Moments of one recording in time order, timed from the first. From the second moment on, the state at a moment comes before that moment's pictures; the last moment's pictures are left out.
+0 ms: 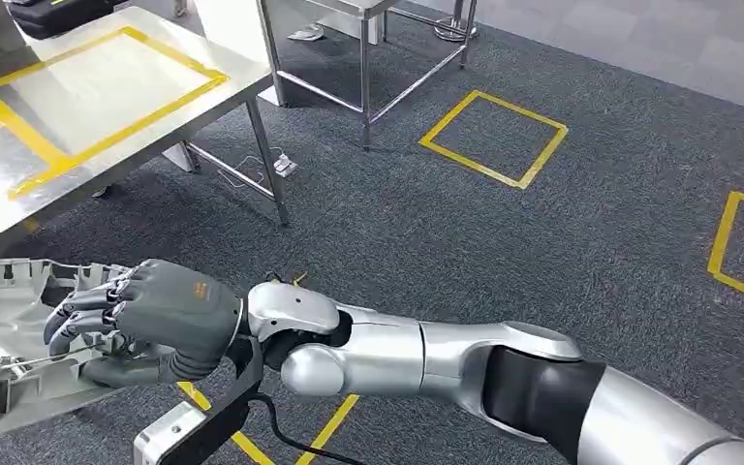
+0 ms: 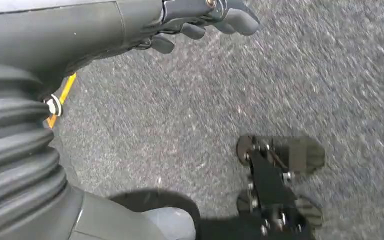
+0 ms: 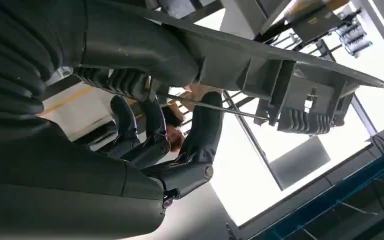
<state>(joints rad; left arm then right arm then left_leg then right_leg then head) -0.10 -0.03 0.36 -0.18 -0.48 0.18 0.06 -0.75 0.00 1.06 -1.38 0.44 0.07 -0.21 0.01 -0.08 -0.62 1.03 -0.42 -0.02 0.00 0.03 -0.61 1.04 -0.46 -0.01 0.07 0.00</state>
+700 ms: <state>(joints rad) -0.11 -0.03 0.36 -0.18 -0.49 0.18 0.08 -0.75 0.01 1.05 -1.38 0.44 0.05 -0.21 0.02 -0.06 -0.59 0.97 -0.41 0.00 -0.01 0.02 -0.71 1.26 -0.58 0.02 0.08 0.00</state>
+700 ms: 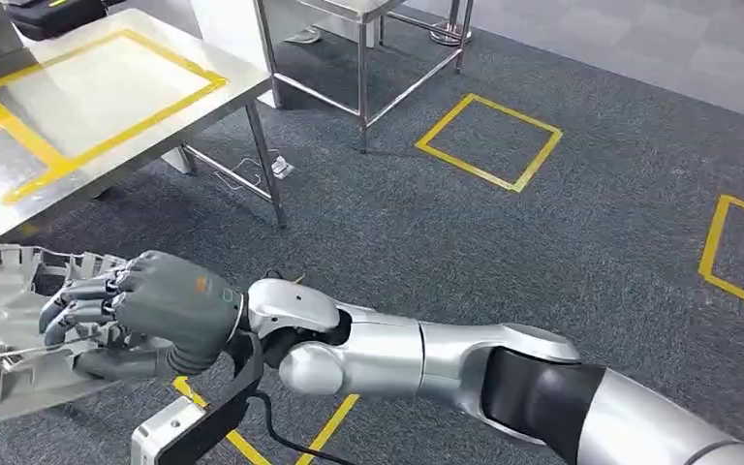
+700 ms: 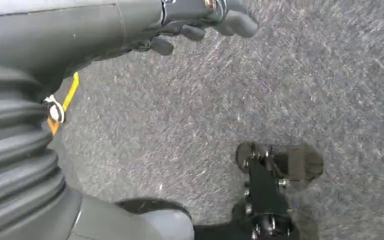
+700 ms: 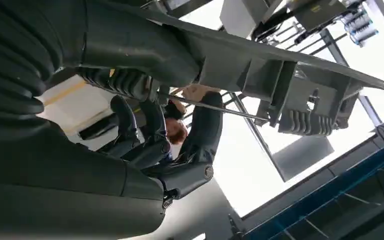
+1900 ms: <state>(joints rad) -0.11 -0.04 0.36 -0.18 -0.49 0.17 0.07 -0.75 0.01 1.01 -1.37 0.46 0.04 -0.21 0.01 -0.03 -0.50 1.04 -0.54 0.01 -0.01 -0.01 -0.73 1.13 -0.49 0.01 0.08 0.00</state>
